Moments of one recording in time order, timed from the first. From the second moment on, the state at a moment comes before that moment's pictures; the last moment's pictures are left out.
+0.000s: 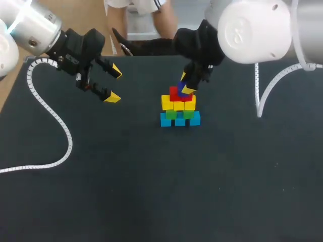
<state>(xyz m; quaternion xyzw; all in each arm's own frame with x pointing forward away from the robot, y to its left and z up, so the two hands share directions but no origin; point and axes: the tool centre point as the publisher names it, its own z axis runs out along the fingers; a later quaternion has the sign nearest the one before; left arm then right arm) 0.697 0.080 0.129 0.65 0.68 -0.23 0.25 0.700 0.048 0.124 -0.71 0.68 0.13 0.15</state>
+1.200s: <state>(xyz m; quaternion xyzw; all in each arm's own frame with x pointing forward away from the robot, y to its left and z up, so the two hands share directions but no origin) 0.697 0.080 0.129 0.65 0.68 -0.23 0.25 0.717 0.050 0.117 -0.70 0.69 0.14 0.16</state>
